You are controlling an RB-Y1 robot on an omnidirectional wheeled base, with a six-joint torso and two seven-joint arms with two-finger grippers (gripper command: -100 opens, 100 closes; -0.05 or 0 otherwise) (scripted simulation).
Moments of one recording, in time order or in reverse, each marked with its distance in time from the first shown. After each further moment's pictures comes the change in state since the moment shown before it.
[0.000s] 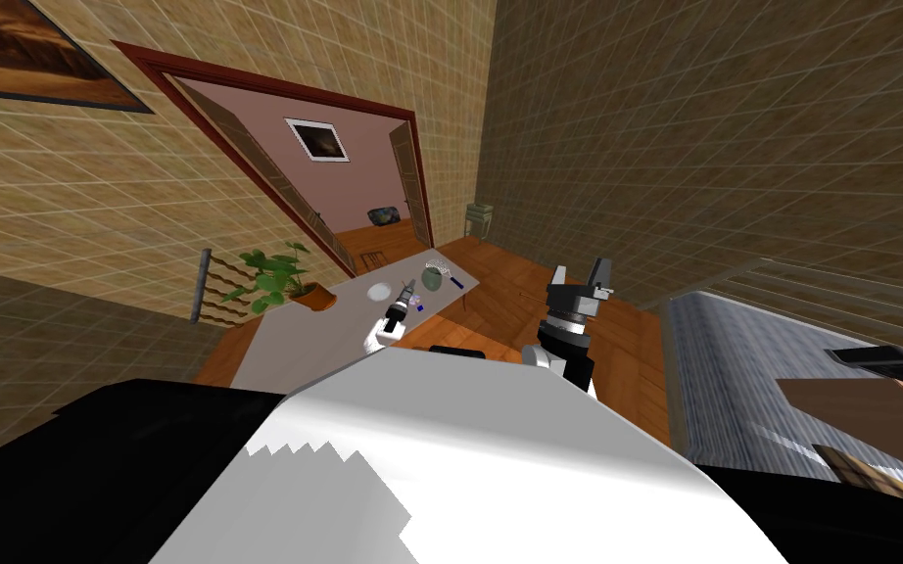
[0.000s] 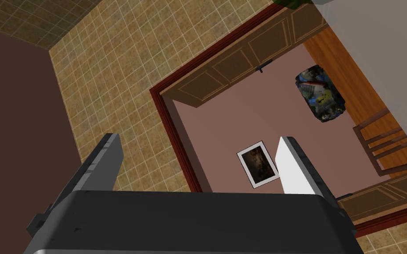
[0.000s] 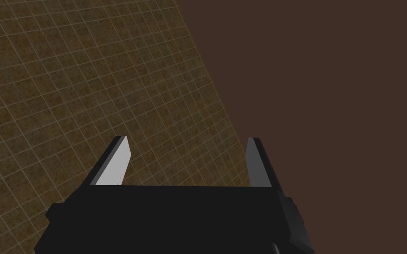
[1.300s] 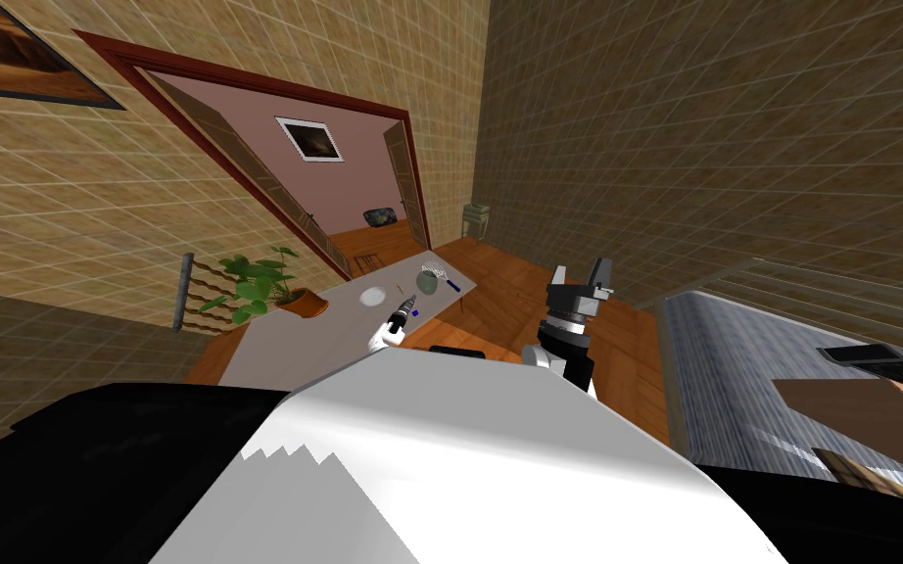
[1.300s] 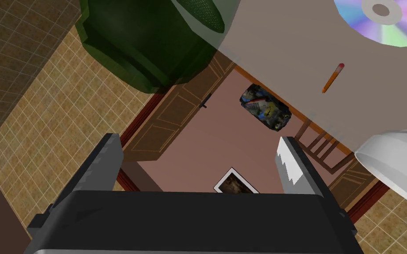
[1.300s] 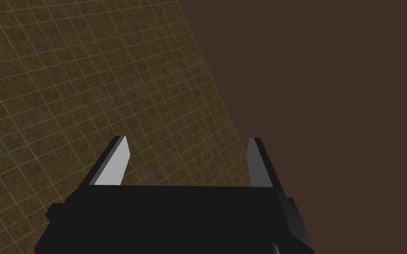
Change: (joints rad) left arm -0.104 0.017 0.028 0.361 -0.130 0.093 -0.082; right arm 0.000 0.000 0.000 0.000 0.000 0.000 0.000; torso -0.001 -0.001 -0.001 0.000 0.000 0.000
